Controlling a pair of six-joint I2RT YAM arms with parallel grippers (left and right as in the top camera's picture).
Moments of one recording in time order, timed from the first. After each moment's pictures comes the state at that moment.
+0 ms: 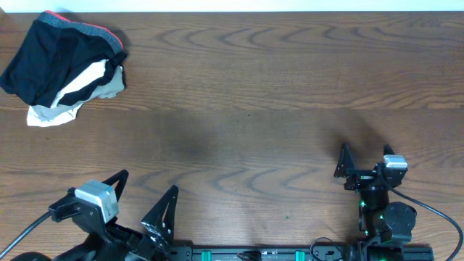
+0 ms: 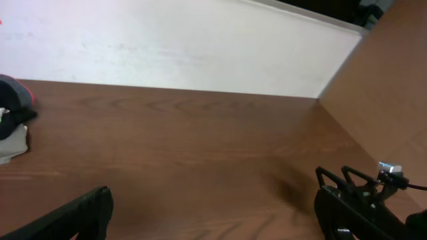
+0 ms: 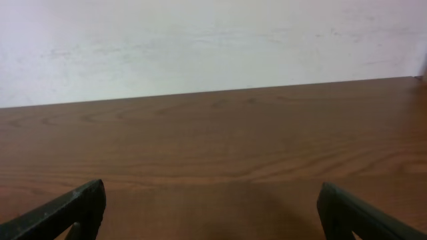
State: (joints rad) left arm 0.29 0.46 1.31 -1.19 0.73 -0.11; right arm -0.06 0.01 0.01 -0.06 -0.07 0.13
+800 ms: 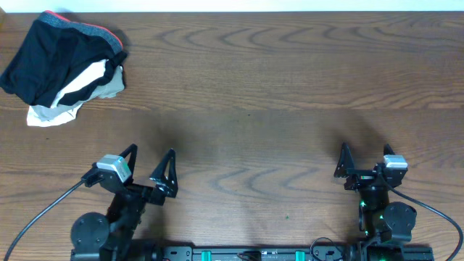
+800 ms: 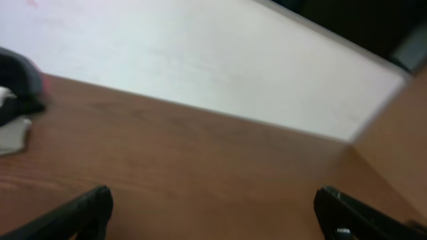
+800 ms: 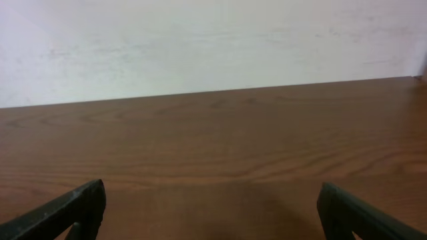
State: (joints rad) left arm 0.00 0.13 0.45 -0.41 0.30 -0.41; right arm -0.06 0.01 0.01 -0.06 -0.07 0.13
